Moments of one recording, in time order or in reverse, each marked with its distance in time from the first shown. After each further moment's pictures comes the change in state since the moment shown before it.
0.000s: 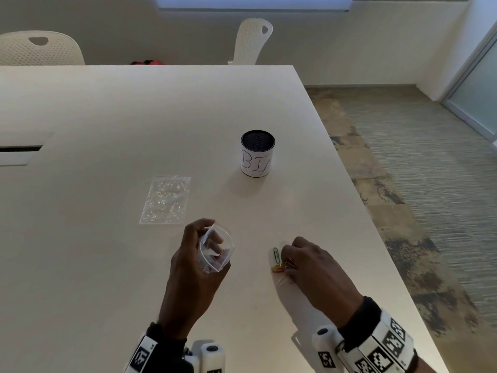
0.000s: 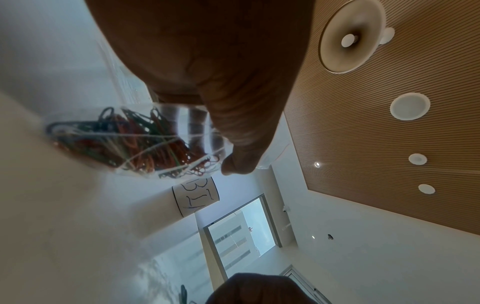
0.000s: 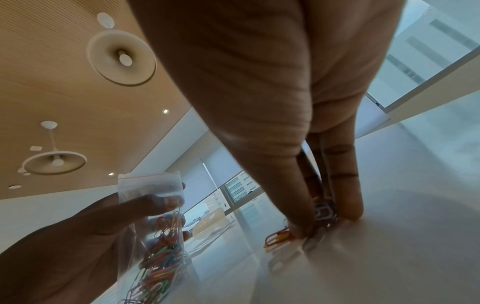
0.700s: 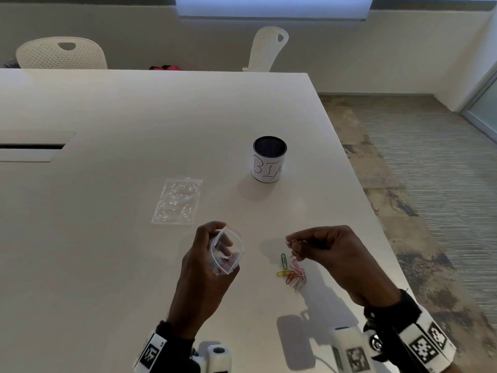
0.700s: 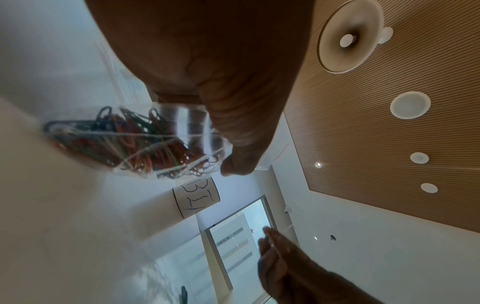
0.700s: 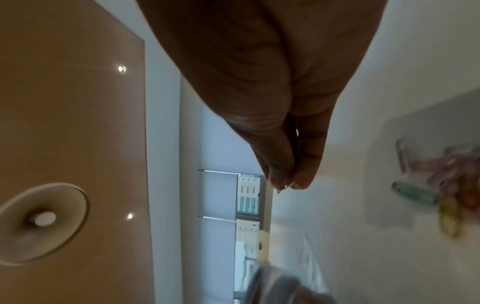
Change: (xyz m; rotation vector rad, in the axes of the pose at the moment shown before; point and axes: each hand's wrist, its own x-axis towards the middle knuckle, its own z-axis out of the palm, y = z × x) left_hand 0.000 0.004 0.003 -0.006 0.004 -0.009; right_hand 0.008 0.007 -0.042 1.037 0.068 0.090
